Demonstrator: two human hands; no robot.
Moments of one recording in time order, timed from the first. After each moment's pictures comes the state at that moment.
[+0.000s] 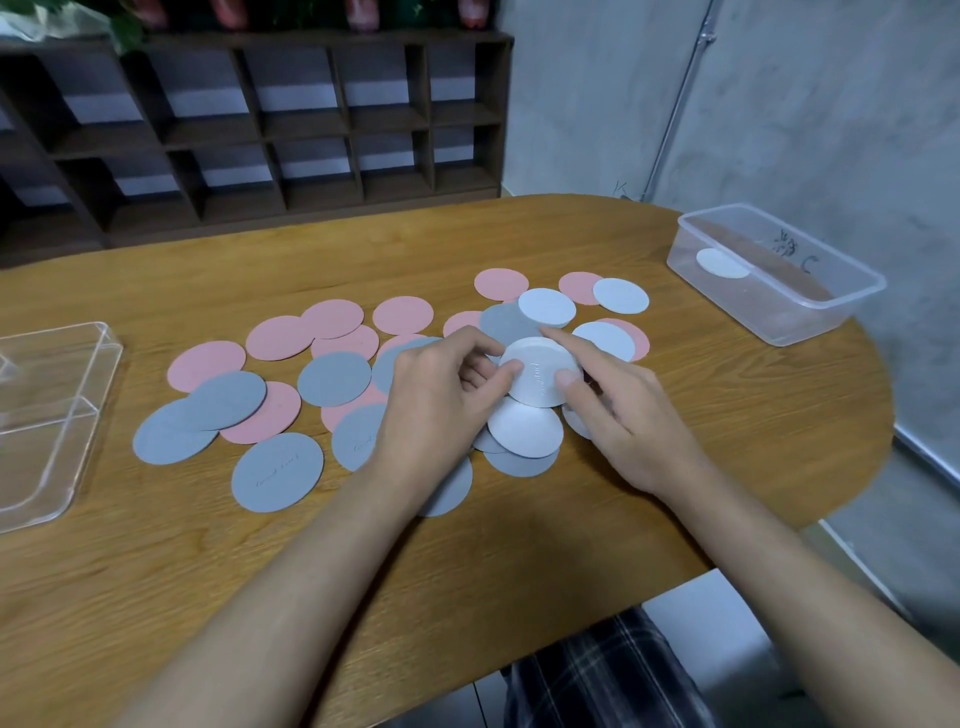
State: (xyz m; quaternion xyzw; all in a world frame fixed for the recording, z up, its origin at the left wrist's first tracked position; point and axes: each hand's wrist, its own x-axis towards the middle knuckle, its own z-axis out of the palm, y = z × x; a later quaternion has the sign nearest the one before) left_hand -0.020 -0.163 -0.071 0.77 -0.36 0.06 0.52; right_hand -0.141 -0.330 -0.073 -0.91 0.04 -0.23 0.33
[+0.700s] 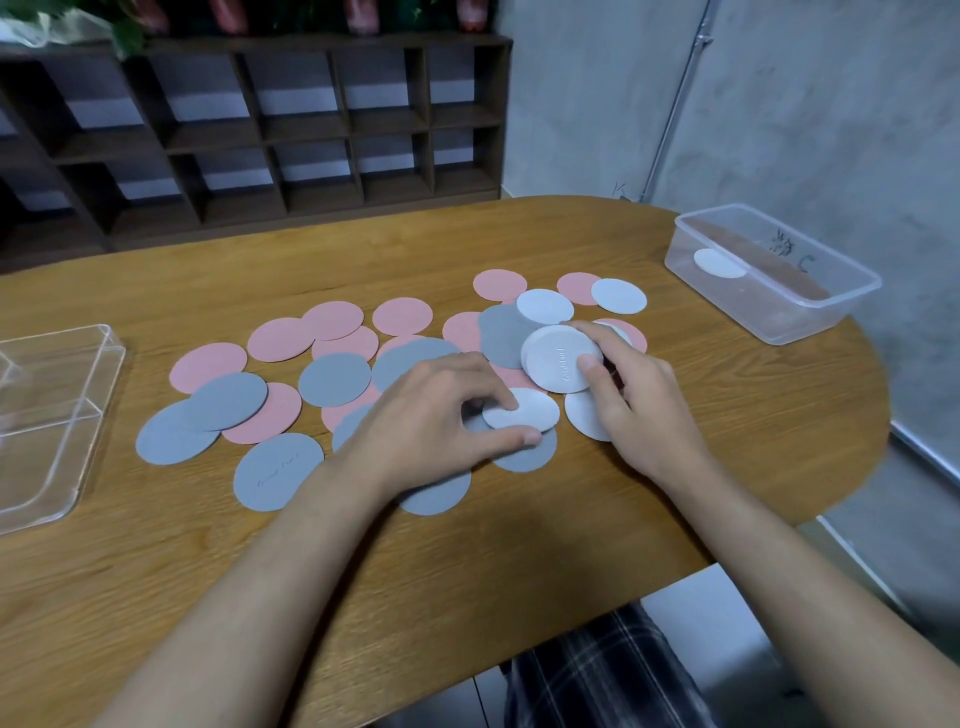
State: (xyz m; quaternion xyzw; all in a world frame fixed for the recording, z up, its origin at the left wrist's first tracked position) left_hand -0.008 -0.142 -0.068 0.79 -0.53 -0.01 0.32; right_hand -0.138 -0.343 -0.078 -0.89 0.12 -0.28 0.33
